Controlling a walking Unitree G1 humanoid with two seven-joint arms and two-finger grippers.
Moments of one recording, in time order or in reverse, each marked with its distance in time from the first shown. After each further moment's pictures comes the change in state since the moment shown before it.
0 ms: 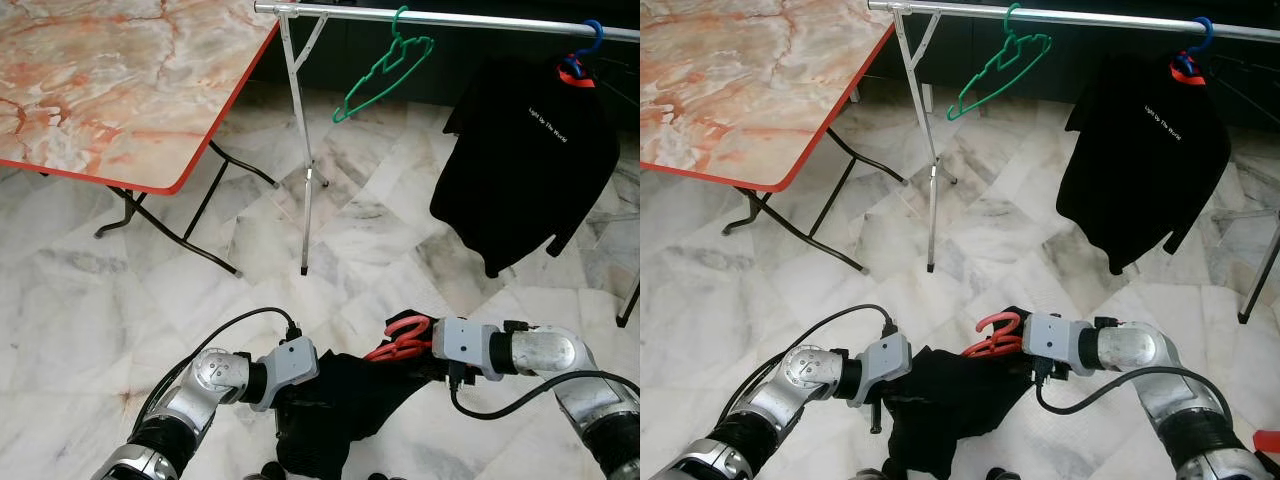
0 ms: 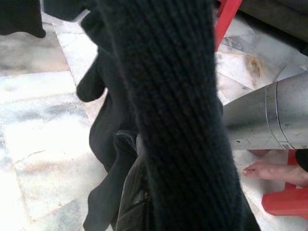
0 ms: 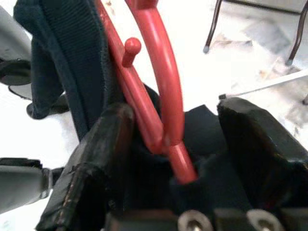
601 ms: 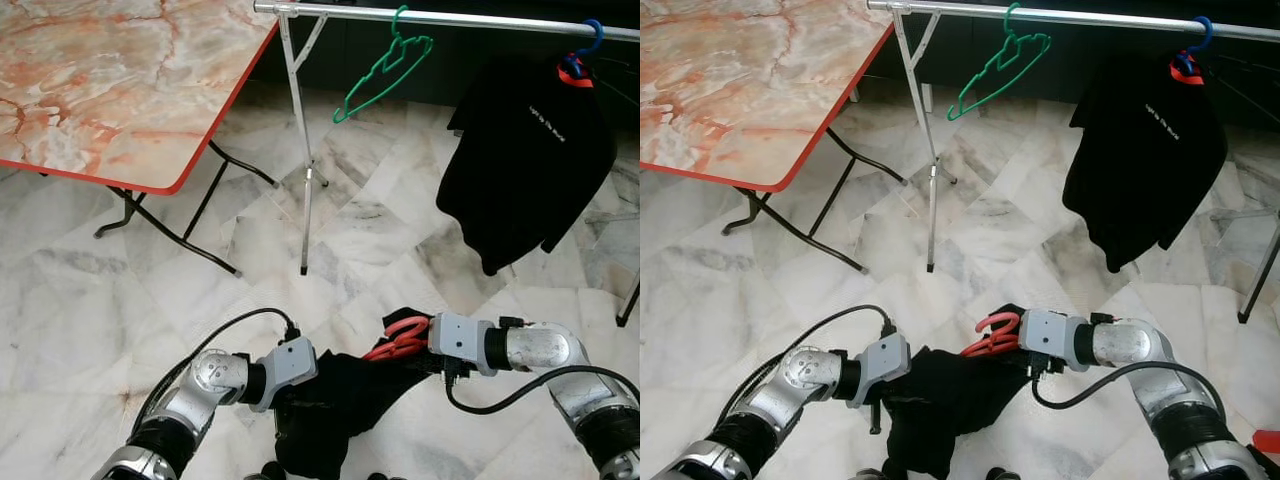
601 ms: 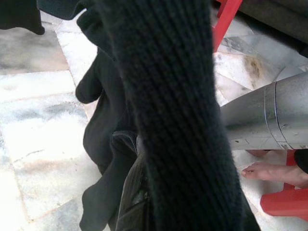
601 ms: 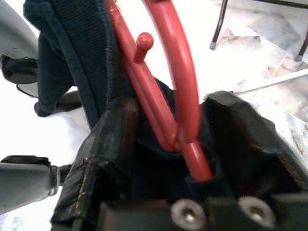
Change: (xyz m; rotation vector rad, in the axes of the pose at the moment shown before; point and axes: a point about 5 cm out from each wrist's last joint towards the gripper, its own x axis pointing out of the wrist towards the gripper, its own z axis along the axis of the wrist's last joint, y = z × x) left arm 0.000 -0.001 -0.001 -0.005 0.000 -0.004; right arm 0.005 0.009 -0.003 0.030 -0.019 0.089
